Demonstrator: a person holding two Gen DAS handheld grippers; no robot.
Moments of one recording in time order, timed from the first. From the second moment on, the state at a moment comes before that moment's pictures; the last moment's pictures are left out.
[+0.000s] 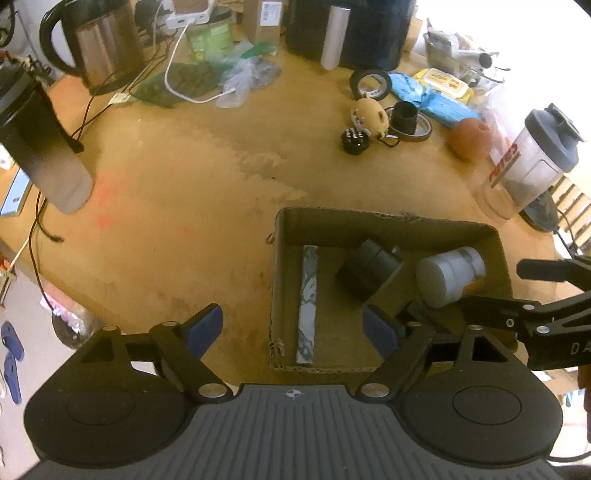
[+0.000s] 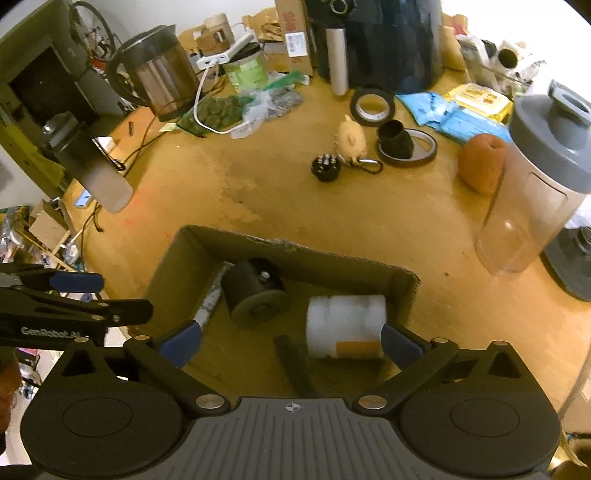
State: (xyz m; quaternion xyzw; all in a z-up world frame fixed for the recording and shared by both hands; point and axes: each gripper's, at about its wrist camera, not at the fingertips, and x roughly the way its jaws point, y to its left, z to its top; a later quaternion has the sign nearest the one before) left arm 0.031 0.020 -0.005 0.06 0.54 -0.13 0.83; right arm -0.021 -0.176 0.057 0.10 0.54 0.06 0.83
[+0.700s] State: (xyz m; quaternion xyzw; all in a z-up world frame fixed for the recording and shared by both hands) left arm 0.027 0.011 -0.011 0.06 0.55 -0.13 0.82; right arm -0.029 -0.180 0.057 0.08 0.56 0.03 0.82
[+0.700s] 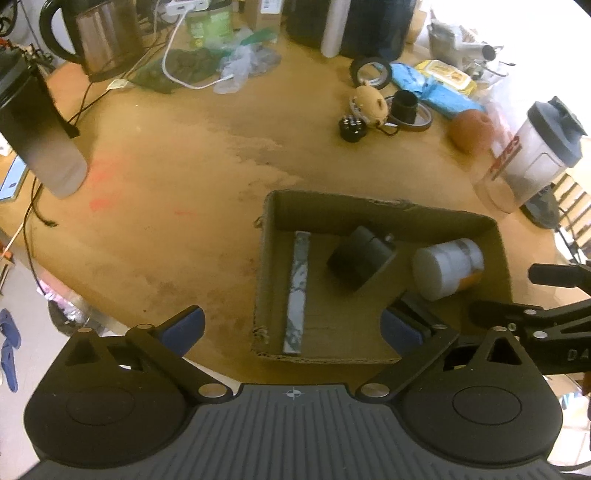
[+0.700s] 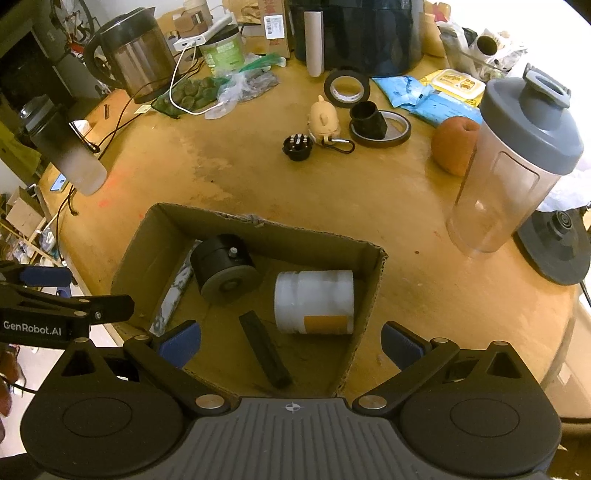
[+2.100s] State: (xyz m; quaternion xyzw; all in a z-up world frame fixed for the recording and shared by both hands) left arm 0.107 -0.011 0.001 0.12 0.51 -0.19 0.83; right arm 0.018 -0.188 0.053 0.10 0.56 -0.05 0.82
